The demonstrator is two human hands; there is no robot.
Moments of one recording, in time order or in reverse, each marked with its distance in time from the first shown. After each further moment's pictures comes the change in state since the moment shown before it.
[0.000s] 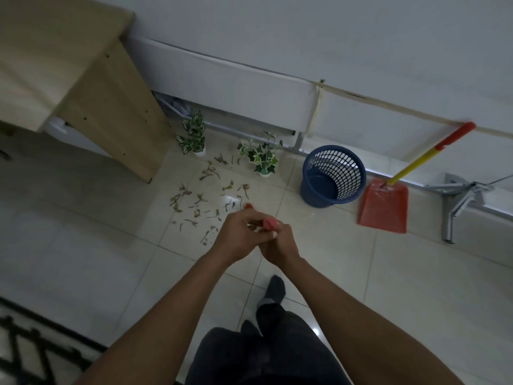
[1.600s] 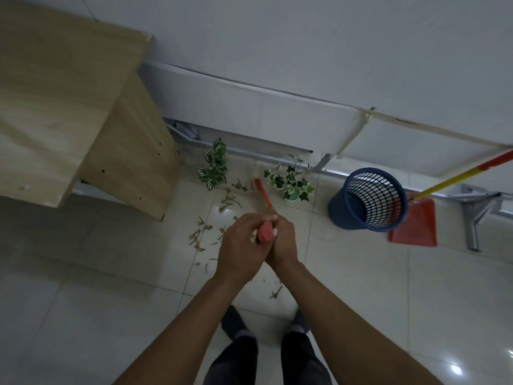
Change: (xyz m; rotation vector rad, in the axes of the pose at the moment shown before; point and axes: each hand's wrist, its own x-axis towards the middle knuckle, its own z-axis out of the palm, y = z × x) left_hand 0.145 -0.088 -0.258 0.070 0.195 0.325; right_hand 0.199 -0.131 0.220 -0.155 0.379 -0.127
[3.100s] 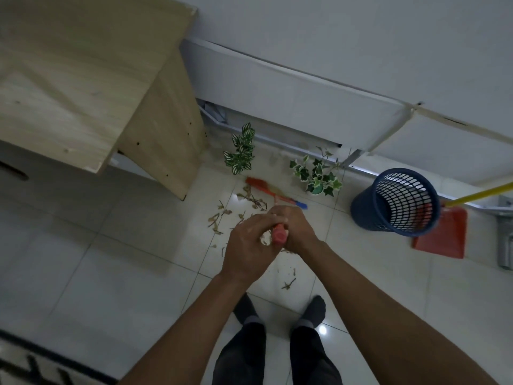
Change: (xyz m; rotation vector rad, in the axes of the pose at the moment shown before) left_hand -0.027 -0.032 -0.038 0.024 0.064 0.087; right_hand 0.017 -0.009 0.031 -0.573 -0.529 -0.367
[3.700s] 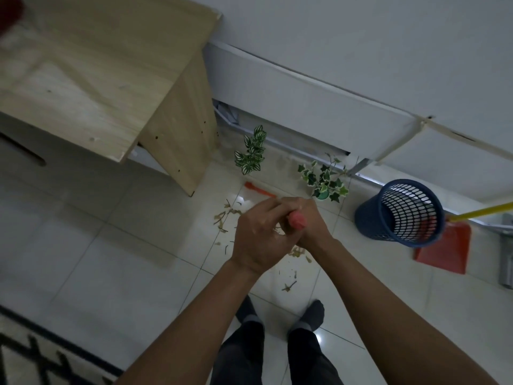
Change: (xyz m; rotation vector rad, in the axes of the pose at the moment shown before) left_hand 0.009 0.034 -0.020 0.165 0.162 0.198; right_hand -0.009 -0.036 -0.028 0.066 0.109 -0.044
